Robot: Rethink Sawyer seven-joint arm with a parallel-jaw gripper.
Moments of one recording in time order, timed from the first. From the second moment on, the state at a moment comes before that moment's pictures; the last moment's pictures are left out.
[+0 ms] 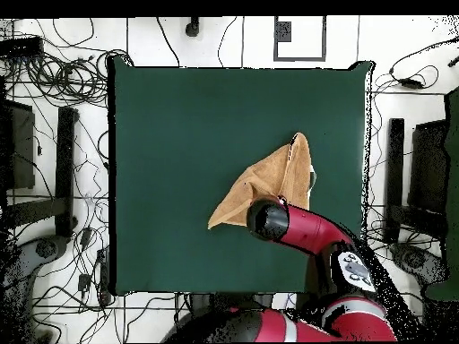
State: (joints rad) arm -0.28 -0.44 -0.12 1.75 -0.06 0.23 1.20
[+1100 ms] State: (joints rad) arm -0.11 -0.38 -0.18 1.56 -0.06 0.50 1.20
